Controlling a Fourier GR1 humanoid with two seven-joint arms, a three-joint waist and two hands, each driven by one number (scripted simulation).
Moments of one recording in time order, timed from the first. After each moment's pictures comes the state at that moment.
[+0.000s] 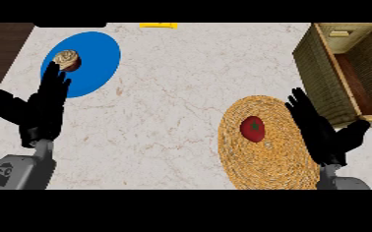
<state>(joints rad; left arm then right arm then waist) -0.17 0.41 -0.10 -1.48 0.37 0.44 0.14 -0.03 -0.23 0.00 -1.41 -0.28 0.05 0.04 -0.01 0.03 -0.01</state>
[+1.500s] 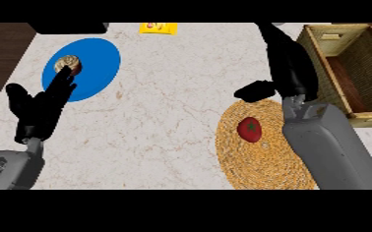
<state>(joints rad) -0.20 0.50 -0.13 -1.34 0.35 0.18 0.14 -0.60 -0.29 0.28 -1.58 0.70 0.01 0.70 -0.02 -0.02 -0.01</state>
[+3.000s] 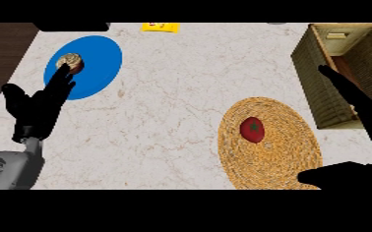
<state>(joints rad) -0.19 0.46 -0.07 -1.37 0.29 0.13 0.16 -0.21 -0.36 0.03 -2.22 0.34 0.47 0.95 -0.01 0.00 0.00</state>
